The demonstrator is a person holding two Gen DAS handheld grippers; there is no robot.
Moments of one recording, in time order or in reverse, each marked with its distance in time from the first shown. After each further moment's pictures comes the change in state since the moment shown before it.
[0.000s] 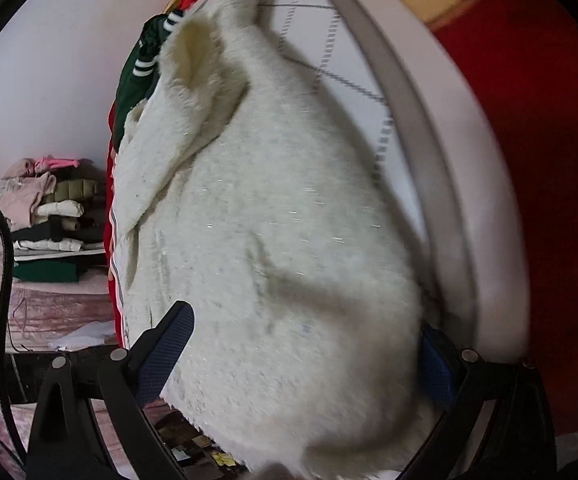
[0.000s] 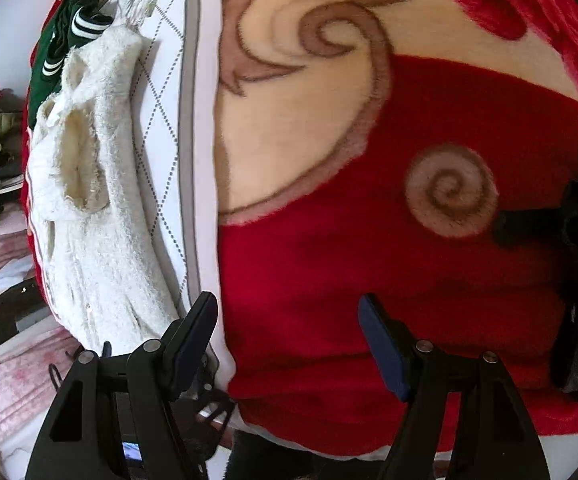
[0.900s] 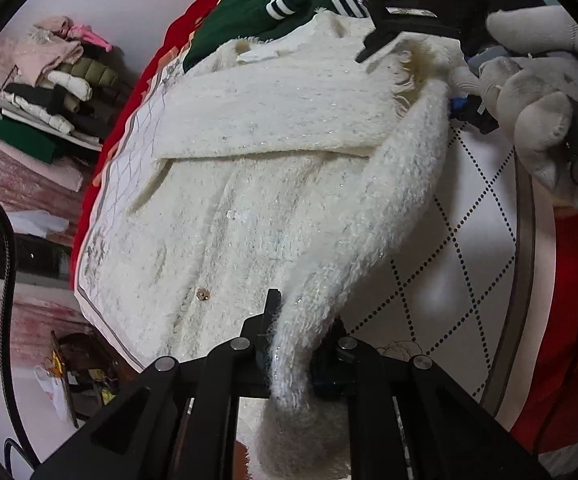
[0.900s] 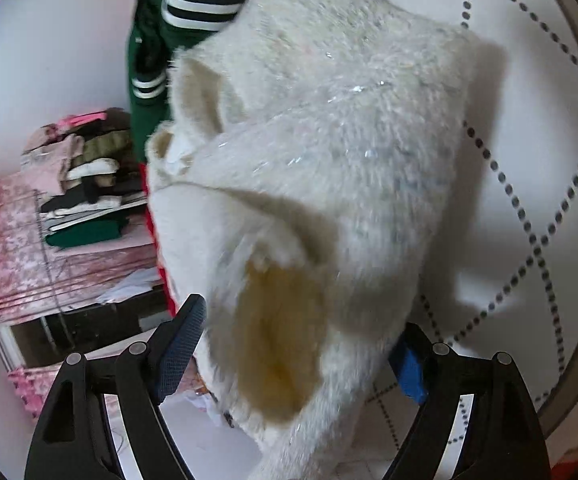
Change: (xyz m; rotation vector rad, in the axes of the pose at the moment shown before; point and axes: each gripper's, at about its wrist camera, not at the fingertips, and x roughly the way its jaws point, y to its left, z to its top) left arm -0.001 0.133 -0.008 -0.489 0.050 -0.196; right arm 0.092 0.154 0.113 -0.008 0.017 0.533
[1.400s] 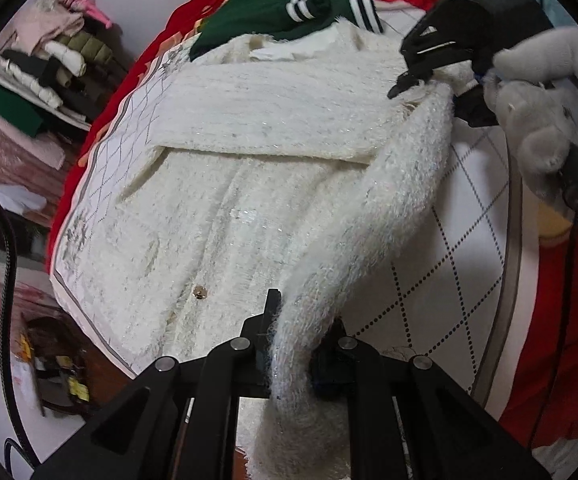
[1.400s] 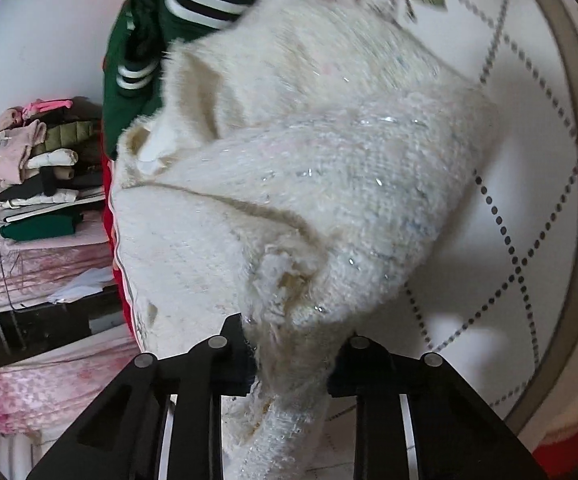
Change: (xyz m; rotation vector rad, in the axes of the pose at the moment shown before) left arm -0.005 0.051 0.004 -0.096 -0.008 -0.137; right arm 0.004 0.042 -0.009 -0.057 -0.053 -0.187
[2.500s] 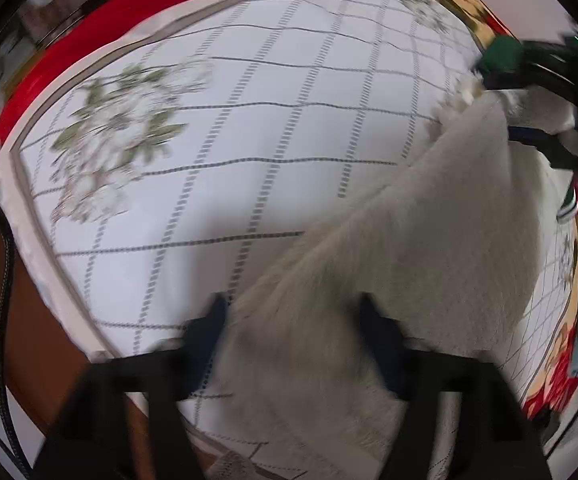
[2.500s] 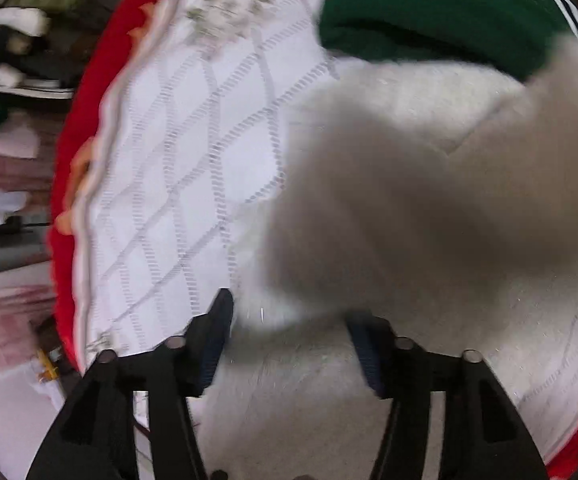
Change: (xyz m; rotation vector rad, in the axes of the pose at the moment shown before) left arm 0.171 0.383 0.002 -0.603 0.218 -0.345; right arm 0.237 0.384 -0.017 -0.334 0.071 -0.388
